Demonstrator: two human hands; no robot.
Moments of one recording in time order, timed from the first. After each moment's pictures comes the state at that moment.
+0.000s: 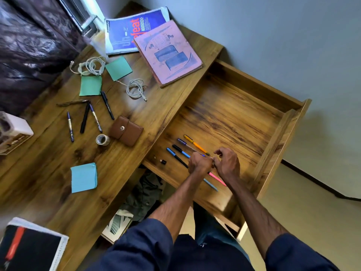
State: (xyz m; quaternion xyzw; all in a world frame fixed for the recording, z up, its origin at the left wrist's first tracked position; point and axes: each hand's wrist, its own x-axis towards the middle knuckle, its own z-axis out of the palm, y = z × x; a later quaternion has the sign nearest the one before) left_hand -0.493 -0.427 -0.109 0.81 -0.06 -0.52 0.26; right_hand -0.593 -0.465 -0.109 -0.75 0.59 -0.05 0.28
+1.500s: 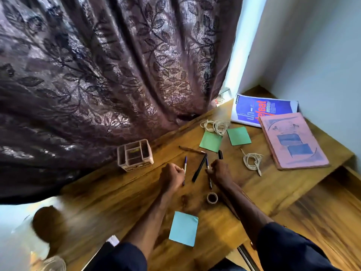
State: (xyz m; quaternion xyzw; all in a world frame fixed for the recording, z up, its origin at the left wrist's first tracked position) left_hand -0.029 -0.246 0.004 0.94 -0.01 -0.22 0.26; right_hand -0.124 -0.402 -0.020 -0.84 0.39 0.01 0.38
